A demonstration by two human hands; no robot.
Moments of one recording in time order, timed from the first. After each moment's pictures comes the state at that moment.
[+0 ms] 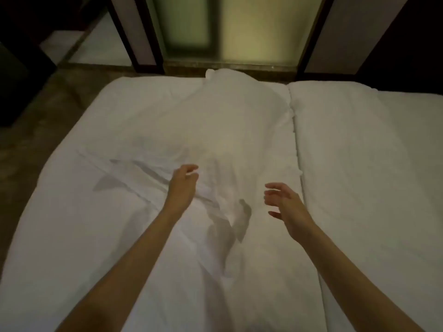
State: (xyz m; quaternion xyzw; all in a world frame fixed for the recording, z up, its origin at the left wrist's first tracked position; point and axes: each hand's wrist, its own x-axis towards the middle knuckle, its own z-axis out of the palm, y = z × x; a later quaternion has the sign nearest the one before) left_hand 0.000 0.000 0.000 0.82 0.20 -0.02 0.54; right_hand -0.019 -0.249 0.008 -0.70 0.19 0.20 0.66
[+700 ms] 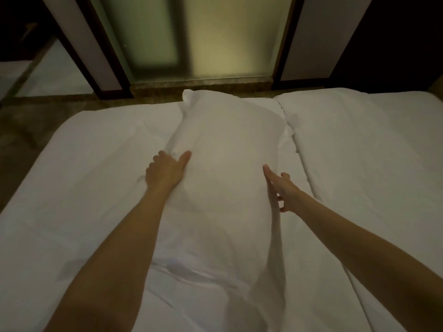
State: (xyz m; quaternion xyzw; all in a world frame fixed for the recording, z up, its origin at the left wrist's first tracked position) left_hand 0.265 0.074 -0.069 0.95 0.19 -0.06 0.22; right_hand 0.210 -0.211 -0.078 -0.69 0.37 0.24 0.58
